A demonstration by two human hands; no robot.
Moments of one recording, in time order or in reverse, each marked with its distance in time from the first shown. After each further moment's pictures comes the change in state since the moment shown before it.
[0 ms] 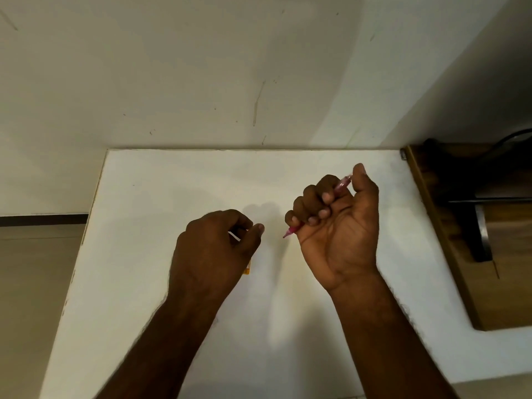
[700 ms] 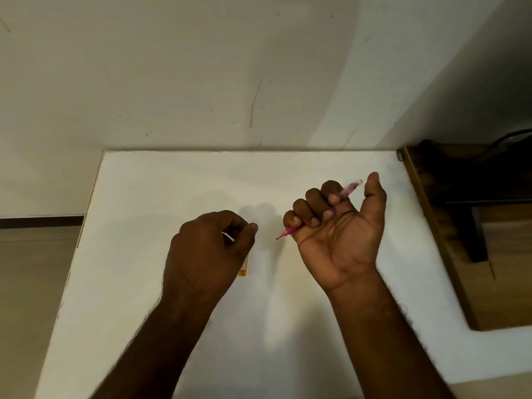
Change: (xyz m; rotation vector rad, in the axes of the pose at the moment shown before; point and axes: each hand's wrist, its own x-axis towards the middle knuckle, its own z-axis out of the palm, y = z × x) left_hand 0.001 0.000 -0.002 -0.015 0.002 -0.010; right_hand -0.001 -0.001 -0.010 0.216 0.026 0.063
